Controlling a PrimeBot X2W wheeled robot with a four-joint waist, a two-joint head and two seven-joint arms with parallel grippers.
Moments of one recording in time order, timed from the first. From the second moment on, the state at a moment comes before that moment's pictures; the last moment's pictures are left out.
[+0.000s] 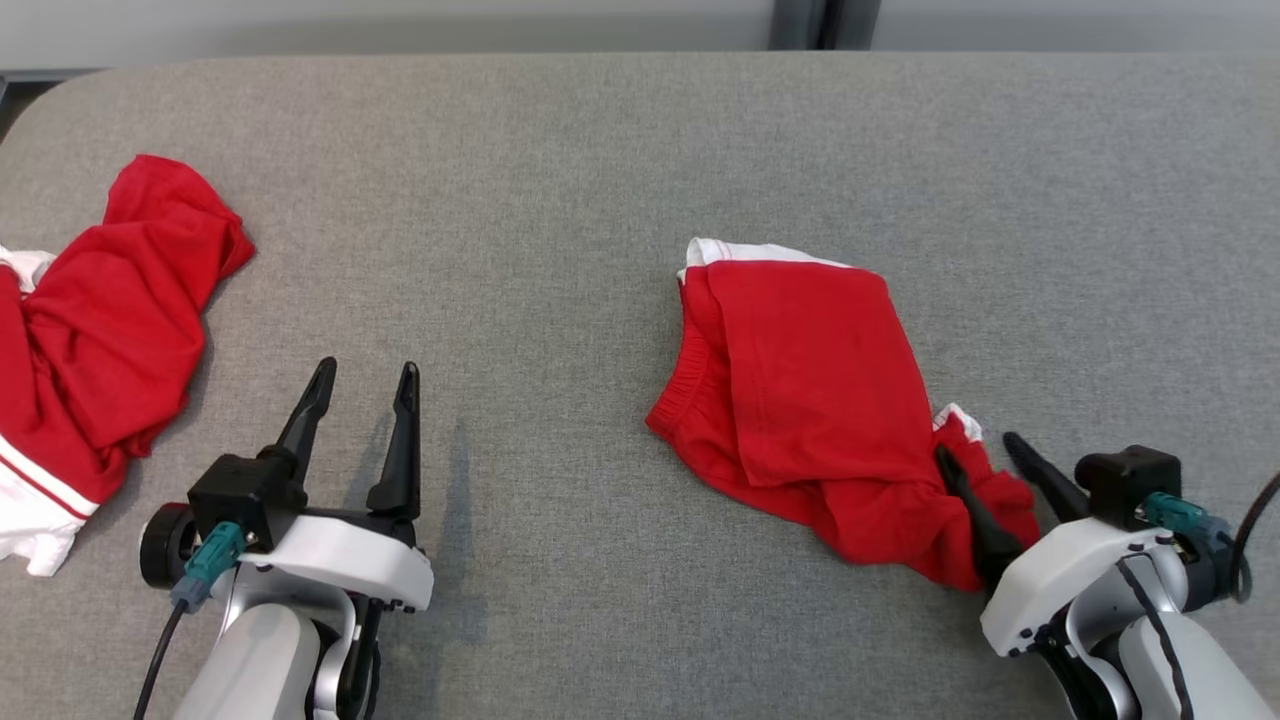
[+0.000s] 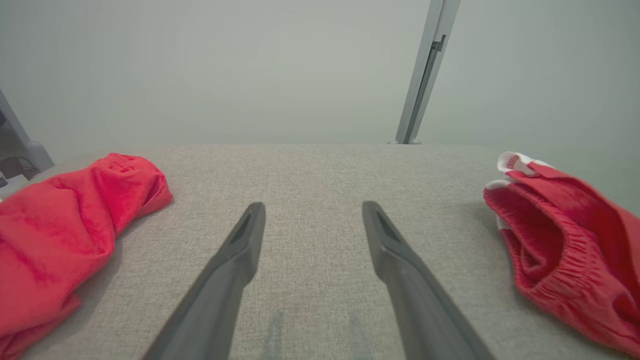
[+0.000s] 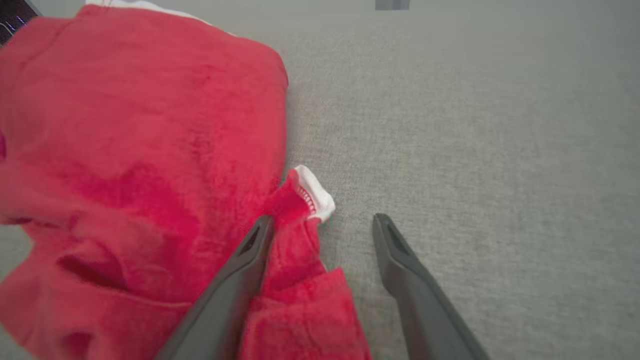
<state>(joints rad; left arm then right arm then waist) -0.25 0.21 -0.29 0.27 -0.41 0.10 -0.26 -0.25 -0.19 0.21 0.37 0.34 0.13 -0.01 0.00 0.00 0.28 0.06</state>
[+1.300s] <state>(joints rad) -0.25 0.17 -0.25 0.28 -0.37 0.08 -0.26 -0.33 -0.25 0.17 -0.01 0.33 0.13 -0.18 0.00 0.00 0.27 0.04</state>
